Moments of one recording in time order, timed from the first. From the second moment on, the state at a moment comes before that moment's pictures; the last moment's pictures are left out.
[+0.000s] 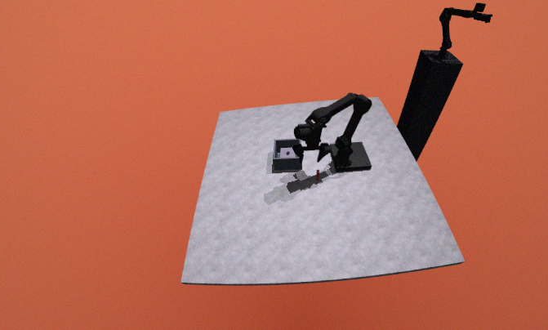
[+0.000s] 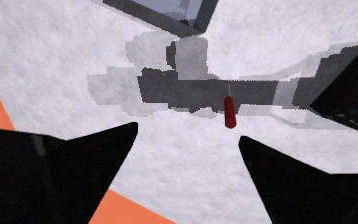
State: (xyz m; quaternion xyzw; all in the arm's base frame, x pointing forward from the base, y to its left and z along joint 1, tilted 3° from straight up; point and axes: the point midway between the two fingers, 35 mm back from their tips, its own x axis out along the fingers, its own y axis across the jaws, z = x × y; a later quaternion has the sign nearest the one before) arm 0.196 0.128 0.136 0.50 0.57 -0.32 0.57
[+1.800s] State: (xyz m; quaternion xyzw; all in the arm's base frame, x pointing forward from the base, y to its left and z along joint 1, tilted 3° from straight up) arm 0.176 0.118 0.047 0.38 0.60 -0.31 0.64
